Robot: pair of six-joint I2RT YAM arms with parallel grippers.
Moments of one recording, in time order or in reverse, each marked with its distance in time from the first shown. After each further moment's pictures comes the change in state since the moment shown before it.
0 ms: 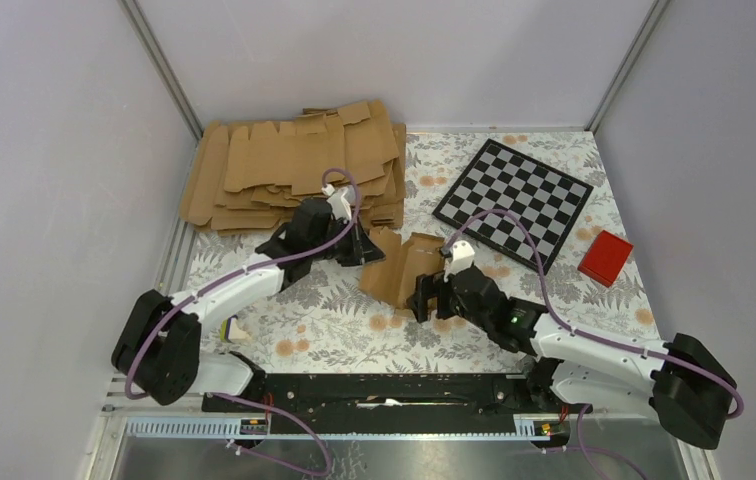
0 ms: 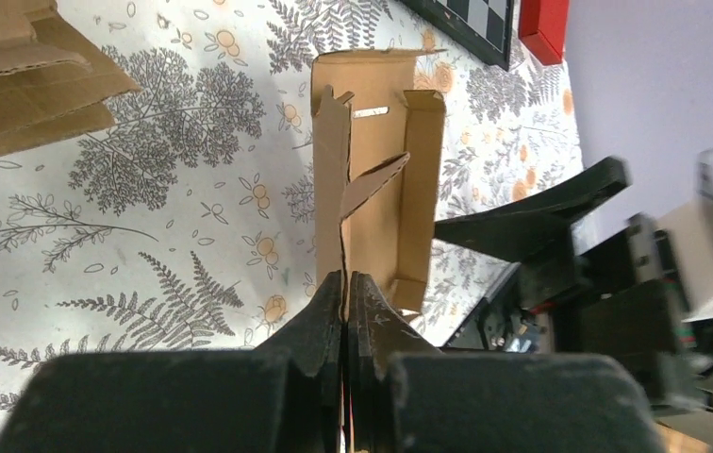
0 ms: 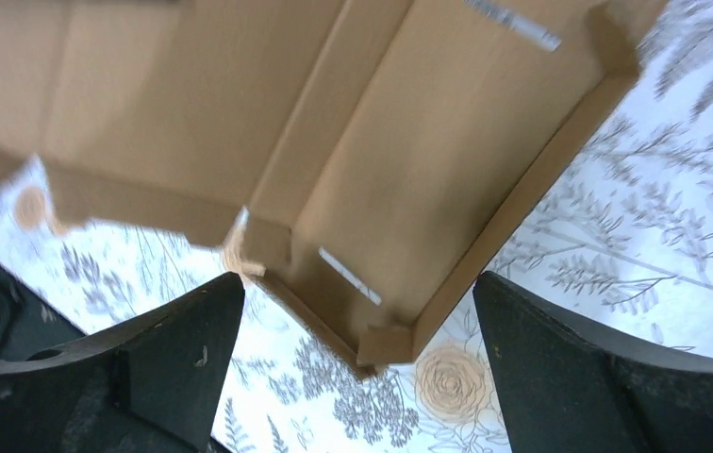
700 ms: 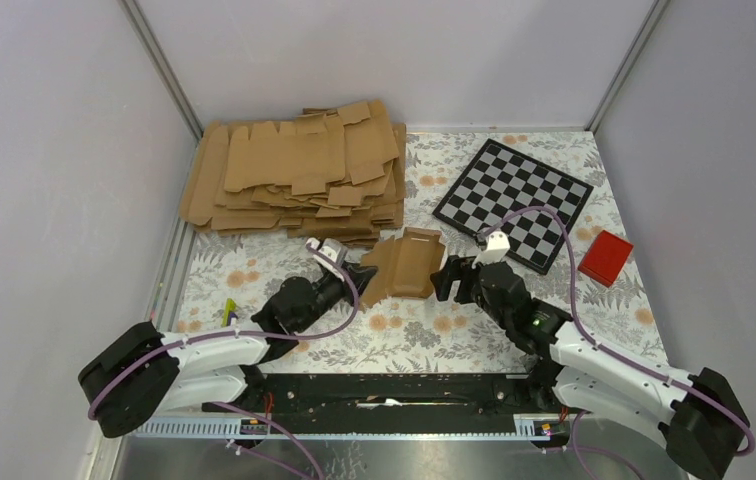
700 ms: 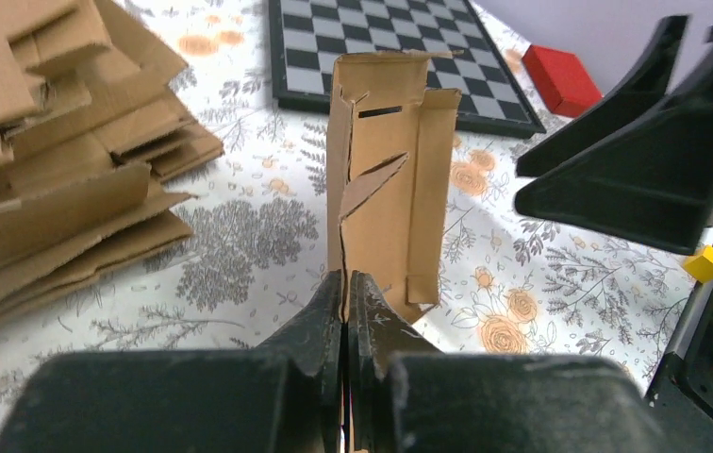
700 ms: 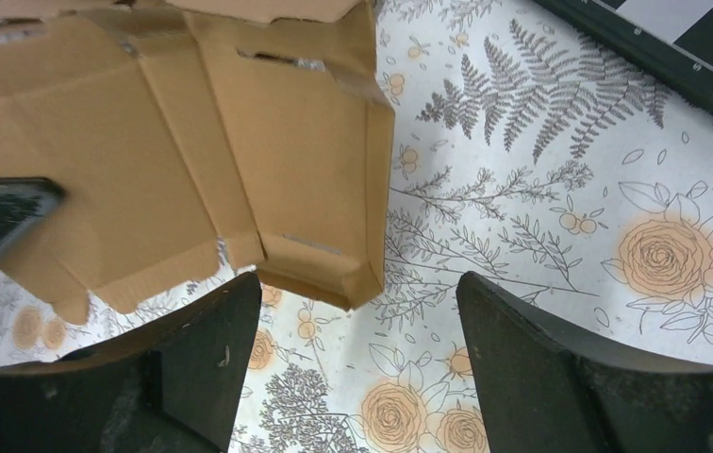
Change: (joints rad) left arm -0.312 -0.265 -0.547 0.773 -0.540 0.373; right arm -0.141 -0.192 -0.013 -0.028 0.122 0.047
